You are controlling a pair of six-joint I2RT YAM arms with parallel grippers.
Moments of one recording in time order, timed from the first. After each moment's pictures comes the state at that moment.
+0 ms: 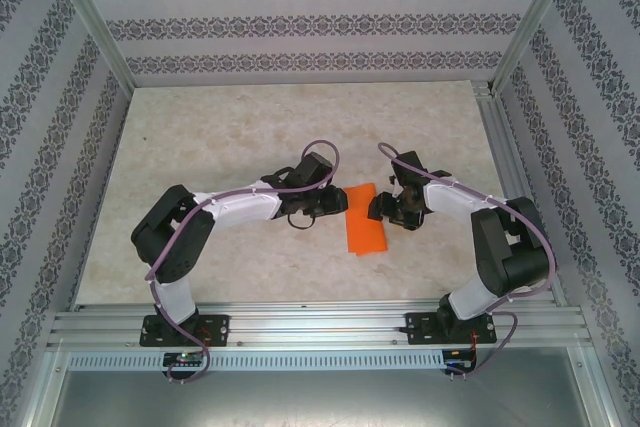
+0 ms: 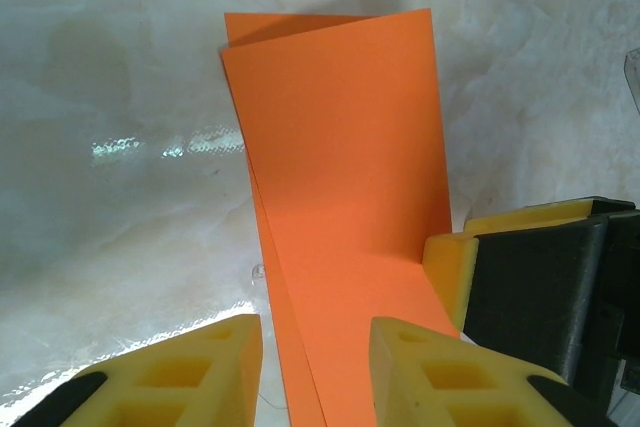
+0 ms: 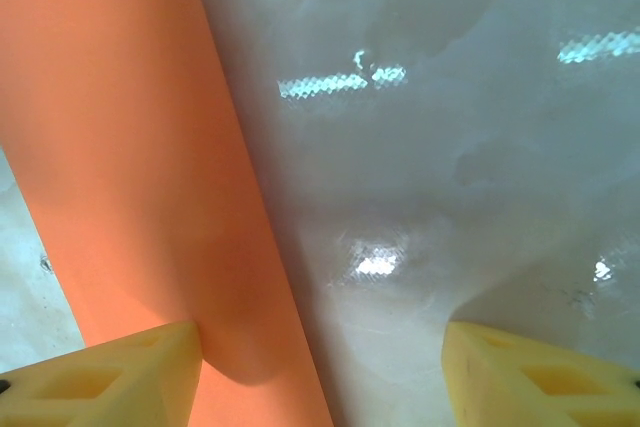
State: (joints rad) left arm -0.79 1.82 1.14 -0.20 0.24 -0.90; right arm 0.31 1.58 0.83 -0.58 -0.24 0.48
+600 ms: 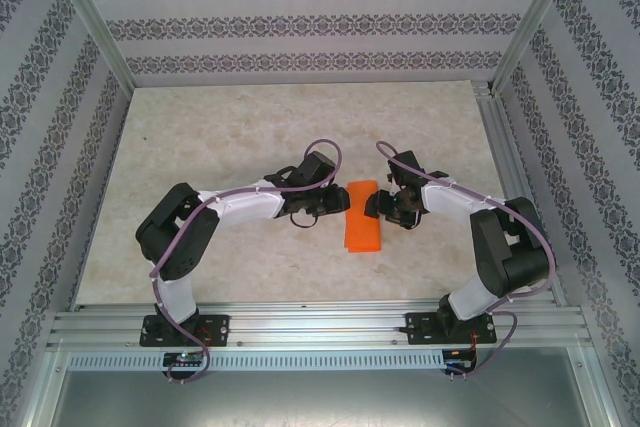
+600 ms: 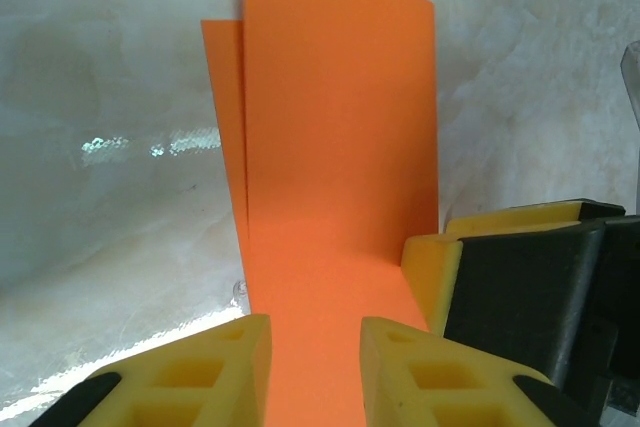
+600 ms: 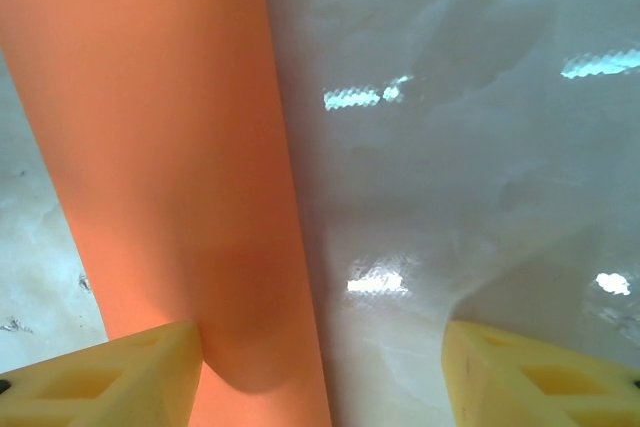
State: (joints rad) left arm -0.79 1.84 1.16 -0.18 0.26 -0.90; right arm 0.33 1.58 0.82 -0.53 -0.24 0.52
